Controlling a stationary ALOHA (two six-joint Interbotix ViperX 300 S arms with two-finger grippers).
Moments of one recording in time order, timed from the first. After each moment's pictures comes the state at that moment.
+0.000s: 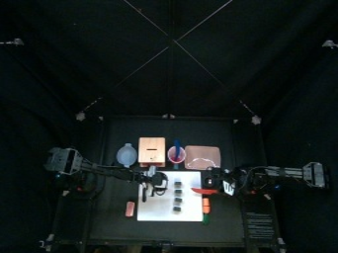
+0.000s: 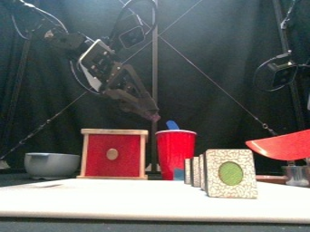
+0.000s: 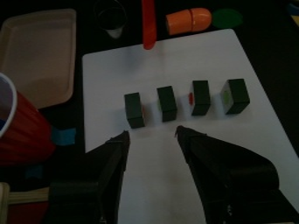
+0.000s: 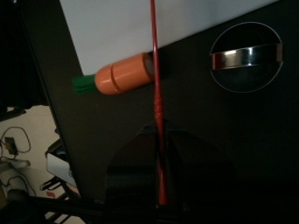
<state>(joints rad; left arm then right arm) -0.04 0.00 0.70 0.11 -0.12 0.01 -0.22 -0.76 1.19 0.62 0.79 -0.21</state>
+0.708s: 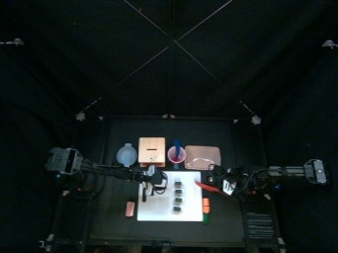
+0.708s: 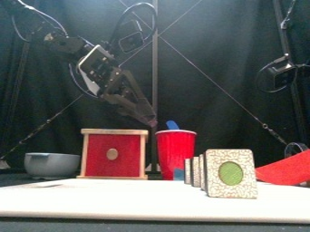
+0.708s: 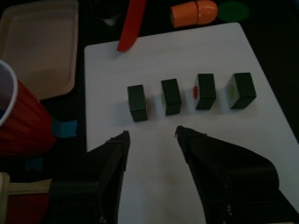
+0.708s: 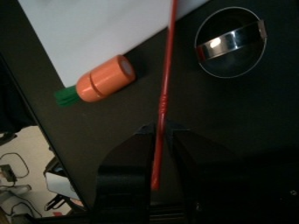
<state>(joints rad) -0.04 0.00 0.71 0.10 -0.12 0.01 -0.08 -0.80 1.15 0.38 0.79 0.21</state>
